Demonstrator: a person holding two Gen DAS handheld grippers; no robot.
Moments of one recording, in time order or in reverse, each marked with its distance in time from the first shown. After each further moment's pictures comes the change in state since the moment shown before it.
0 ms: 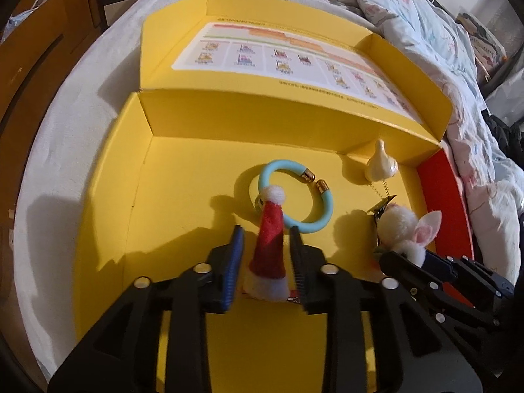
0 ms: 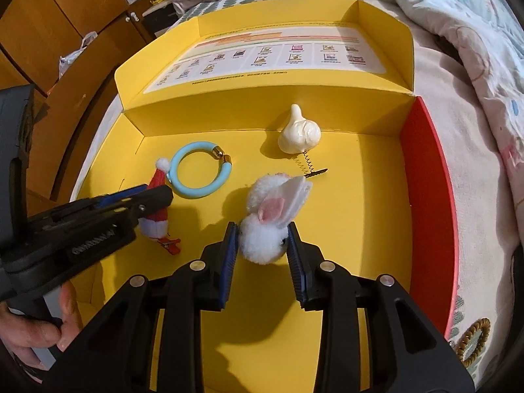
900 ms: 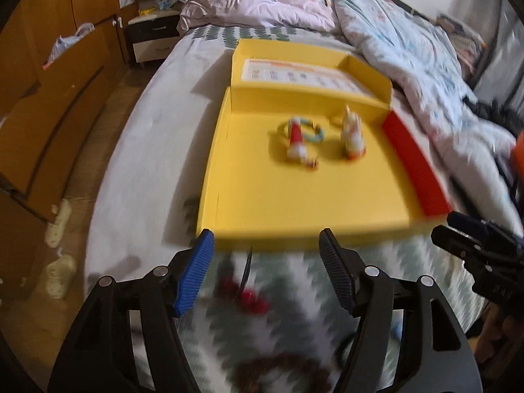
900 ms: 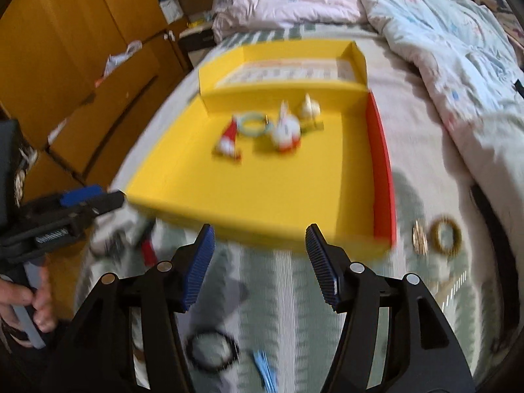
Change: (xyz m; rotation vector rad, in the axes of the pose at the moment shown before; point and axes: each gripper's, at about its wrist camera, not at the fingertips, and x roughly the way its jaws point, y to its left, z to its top) left arm -0.140 0.012 -0.144 0.090 -0.168 0.106; right arm -0.132 0.031 -0.147 -0.087 -0.148 0.025
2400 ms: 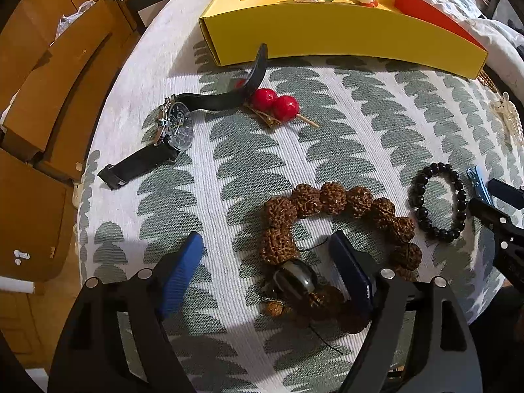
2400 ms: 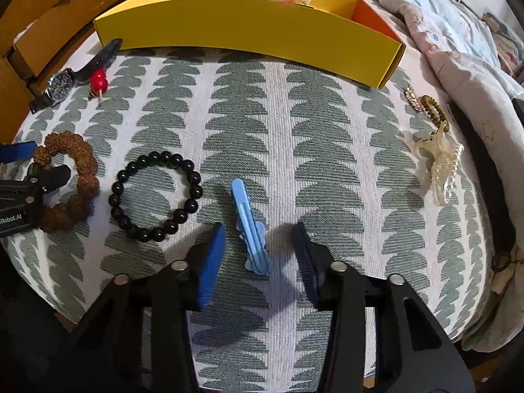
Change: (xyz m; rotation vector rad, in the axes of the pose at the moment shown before) left arm 0.046 -0.005 -0.131 0.088 0.213 0.168; right arm 0.039 0.025 -0.135 -0.138 0.206 -0.269
